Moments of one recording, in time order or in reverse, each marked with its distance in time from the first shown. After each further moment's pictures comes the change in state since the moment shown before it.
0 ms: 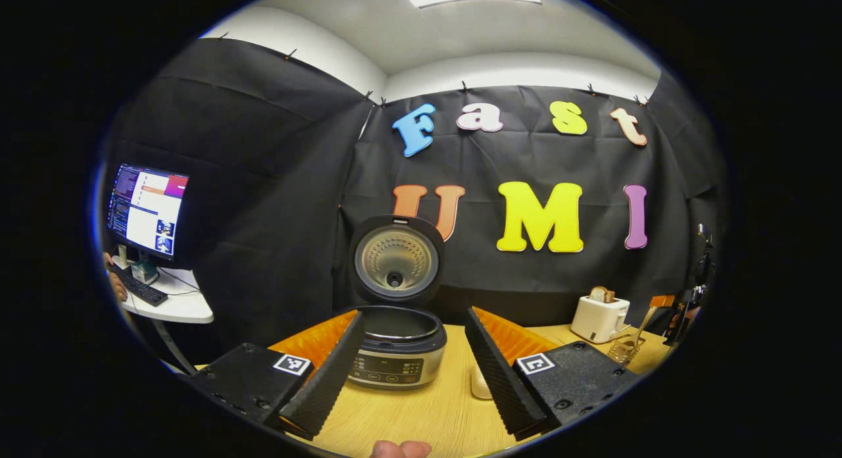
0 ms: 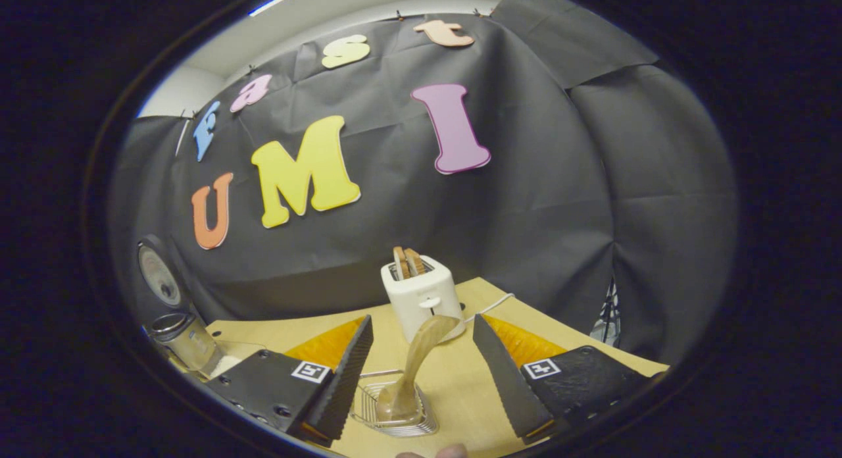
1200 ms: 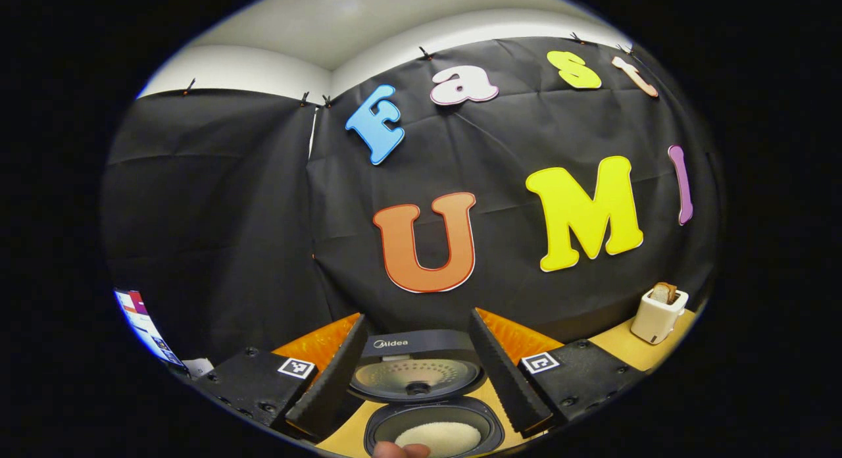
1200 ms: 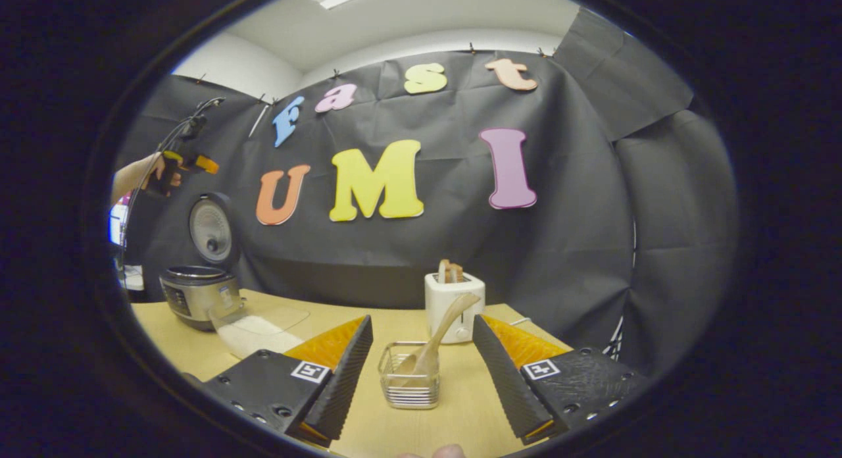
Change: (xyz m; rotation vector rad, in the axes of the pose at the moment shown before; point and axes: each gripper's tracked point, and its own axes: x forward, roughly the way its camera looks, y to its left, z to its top) left arm 0.286 0.010 0.150 0.285 0.062 0.003; right arm -0.086 0.036 -0.051 -0.193 -0.103 0.203
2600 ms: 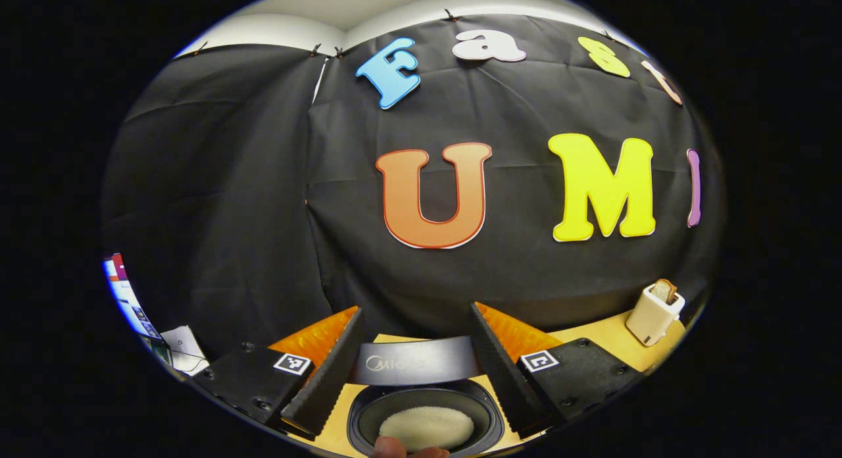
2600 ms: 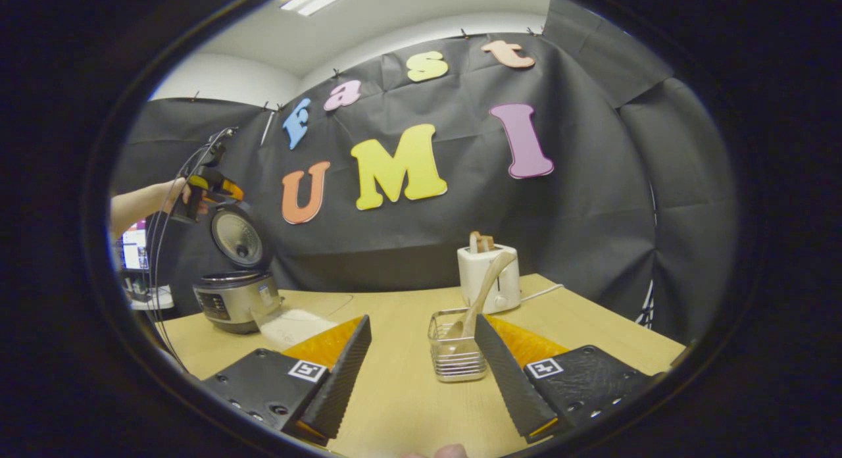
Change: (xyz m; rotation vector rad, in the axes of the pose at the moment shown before) left arm 0.005 0.008 -0.071 -0.114 0.205 -0.016; right arm -0.027 0.038 -0.023 0.106 0.039 0.101
